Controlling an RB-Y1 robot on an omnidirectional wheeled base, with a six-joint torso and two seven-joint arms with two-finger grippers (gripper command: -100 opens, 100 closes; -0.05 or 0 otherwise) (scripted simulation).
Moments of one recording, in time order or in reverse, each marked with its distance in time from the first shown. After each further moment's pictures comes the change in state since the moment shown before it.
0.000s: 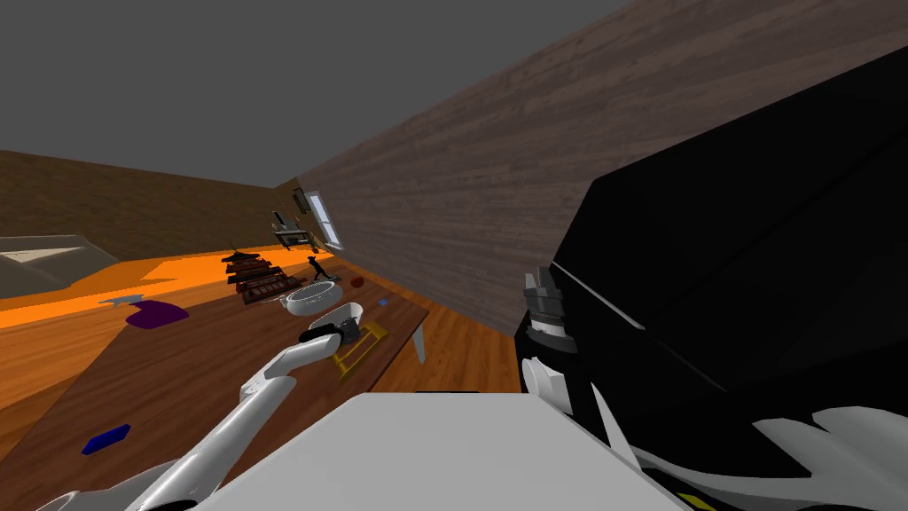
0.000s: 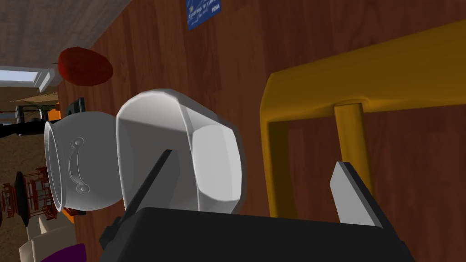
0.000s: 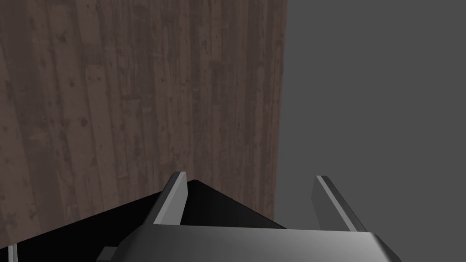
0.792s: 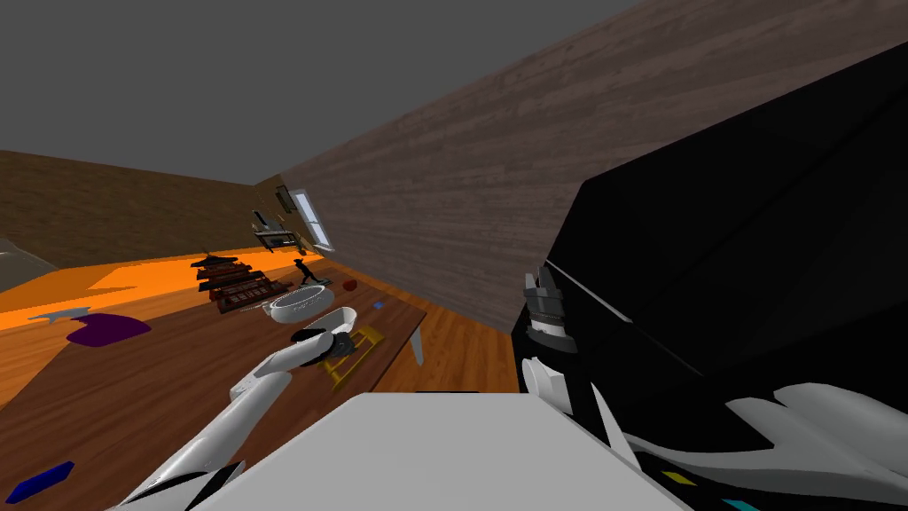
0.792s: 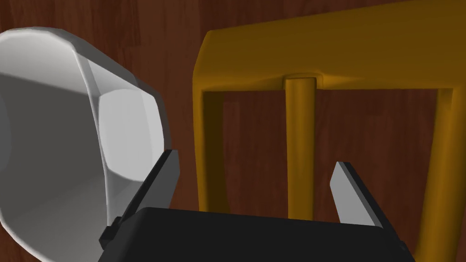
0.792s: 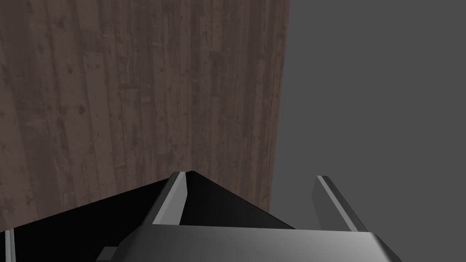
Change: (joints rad) left arm -0.070 0.030 0.058 0.182 0.112 0.231 0.084; right arm 0.000 0.000 0.000 0.000 0.000 0.000 0.000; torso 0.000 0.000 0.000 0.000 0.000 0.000
